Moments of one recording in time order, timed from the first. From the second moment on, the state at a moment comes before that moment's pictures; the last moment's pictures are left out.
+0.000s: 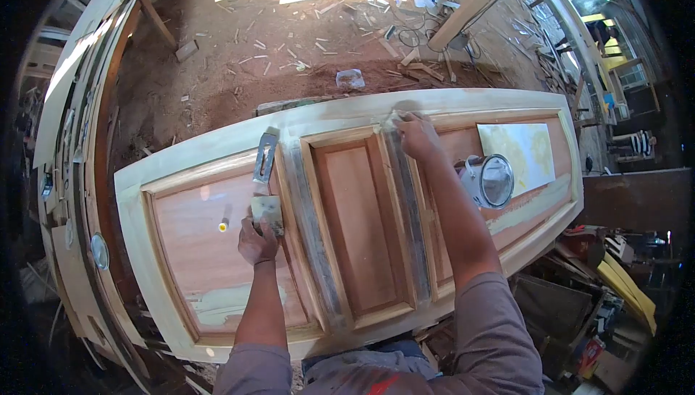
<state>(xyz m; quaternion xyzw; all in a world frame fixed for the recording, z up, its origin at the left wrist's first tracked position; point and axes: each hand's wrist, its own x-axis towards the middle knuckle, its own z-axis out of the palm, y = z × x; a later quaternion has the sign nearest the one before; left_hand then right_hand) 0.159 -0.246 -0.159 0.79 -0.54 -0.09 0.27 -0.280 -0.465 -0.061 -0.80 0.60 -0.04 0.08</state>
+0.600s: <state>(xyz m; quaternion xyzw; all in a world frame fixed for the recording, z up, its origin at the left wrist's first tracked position) 0.157 -0.248 -0.157 0.80 -0.53 -0.10 0.27 -0.262 -0.498 -0.035 -0.82 0.57 0.00 0.09</state>
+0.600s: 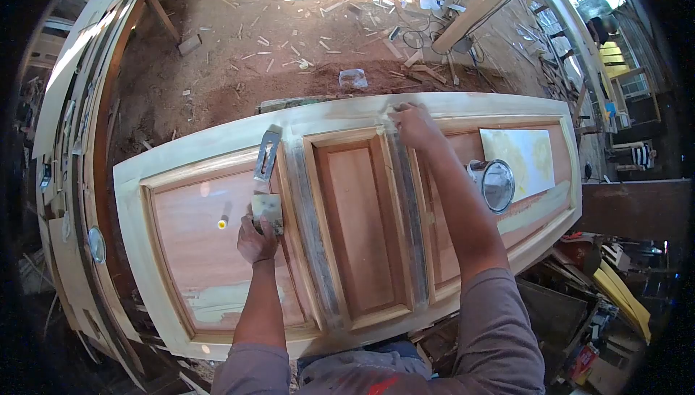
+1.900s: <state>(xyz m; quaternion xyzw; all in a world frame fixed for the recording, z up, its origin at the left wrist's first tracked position) 0.156 -0.250 -0.154 0.79 -0.54 -0.07 0.29 -0.321 -0.533 -0.104 -0.45 0.67 -0.17 0.57</state>
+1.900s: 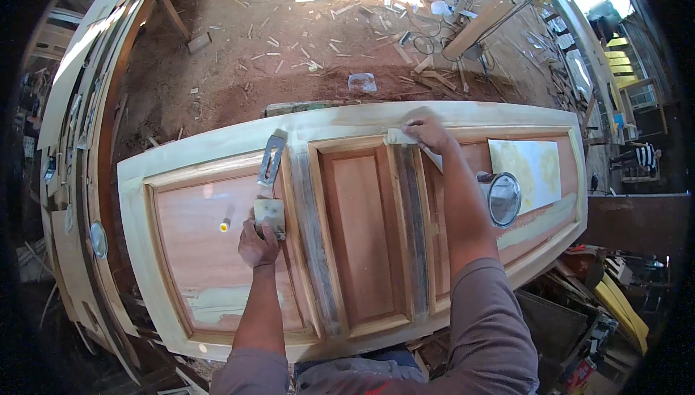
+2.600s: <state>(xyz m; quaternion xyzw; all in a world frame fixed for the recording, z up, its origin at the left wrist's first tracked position) 0.157 -0.248 -0.161 0.80 -0.53 -0.08 0.27 -0.273 -0.519 -0.047 -0.84 0.51 -0.01 0.19</state>
